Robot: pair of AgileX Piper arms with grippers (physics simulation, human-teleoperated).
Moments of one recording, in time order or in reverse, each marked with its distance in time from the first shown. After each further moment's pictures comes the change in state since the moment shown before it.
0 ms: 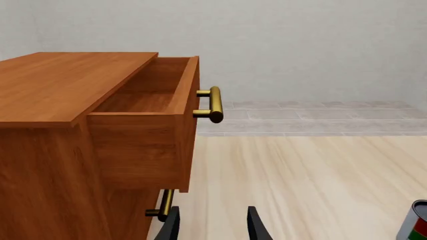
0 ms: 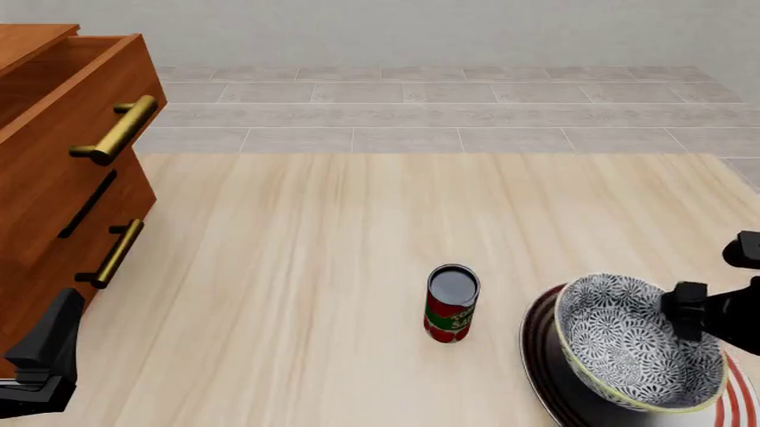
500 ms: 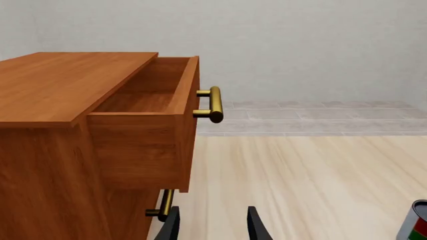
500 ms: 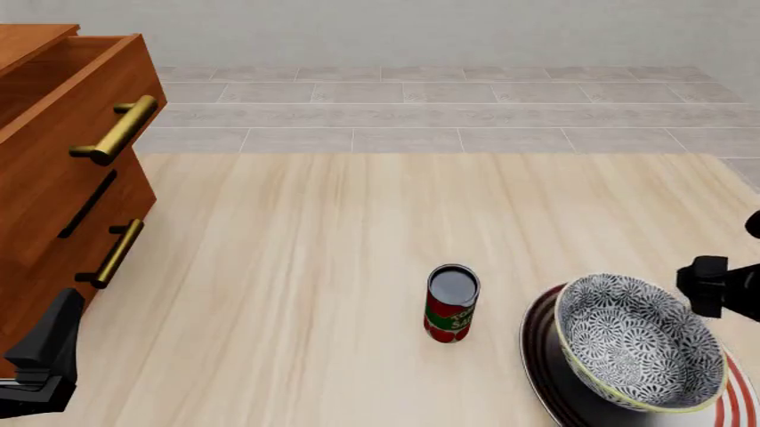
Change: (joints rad) left arm 0.000 0.001 0.000 0.000 0.001; right arm -0.013 -0.031 -0.098 0.073 -0.030
